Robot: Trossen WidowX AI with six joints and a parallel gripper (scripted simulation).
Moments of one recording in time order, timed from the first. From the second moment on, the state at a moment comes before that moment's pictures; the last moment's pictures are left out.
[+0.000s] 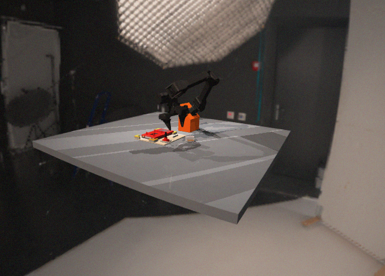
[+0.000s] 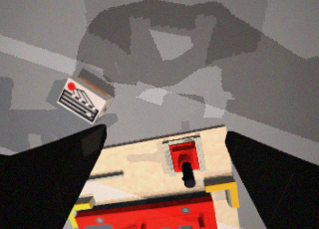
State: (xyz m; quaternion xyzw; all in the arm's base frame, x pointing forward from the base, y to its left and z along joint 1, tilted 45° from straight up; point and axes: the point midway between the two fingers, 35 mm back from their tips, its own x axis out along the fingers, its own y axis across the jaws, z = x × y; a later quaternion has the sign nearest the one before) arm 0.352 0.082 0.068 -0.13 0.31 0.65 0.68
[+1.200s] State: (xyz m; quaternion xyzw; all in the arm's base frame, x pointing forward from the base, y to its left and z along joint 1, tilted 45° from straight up) arm 0.357 0.080 0.078 -0.50 -0.01 0.71 0.49
